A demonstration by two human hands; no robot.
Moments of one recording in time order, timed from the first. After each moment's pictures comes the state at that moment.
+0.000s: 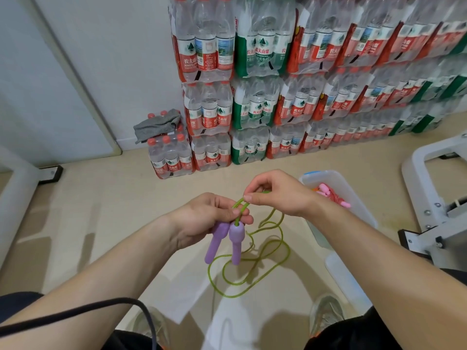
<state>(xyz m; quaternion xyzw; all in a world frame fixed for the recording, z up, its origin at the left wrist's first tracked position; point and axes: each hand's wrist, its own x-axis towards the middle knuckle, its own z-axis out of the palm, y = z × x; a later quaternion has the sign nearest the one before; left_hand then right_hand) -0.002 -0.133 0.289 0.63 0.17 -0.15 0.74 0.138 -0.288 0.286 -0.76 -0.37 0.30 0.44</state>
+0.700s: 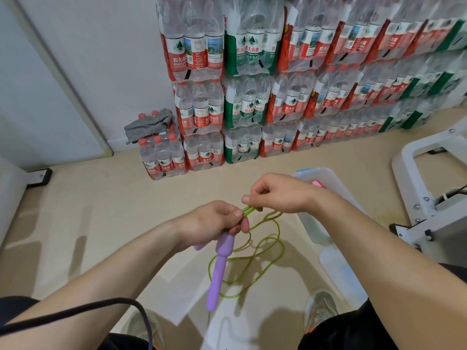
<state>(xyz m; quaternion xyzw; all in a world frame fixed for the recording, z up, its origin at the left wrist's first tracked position) 0.002 -0.150 0.287 0.79 0.08 -0.20 0.57 0.143 -0.306 0.309 -0.82 -0.41 0.32 0.24</state>
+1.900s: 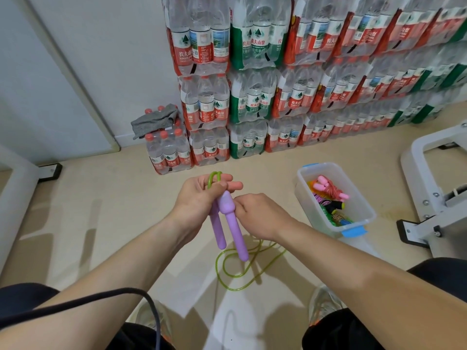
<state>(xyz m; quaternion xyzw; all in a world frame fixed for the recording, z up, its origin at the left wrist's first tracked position) 0.001 -0.142 0.278 0.63 0.22 0.09 0.74 0.078 -0.279 0.271 -0.86 -0.37 0.25 0.24</state>
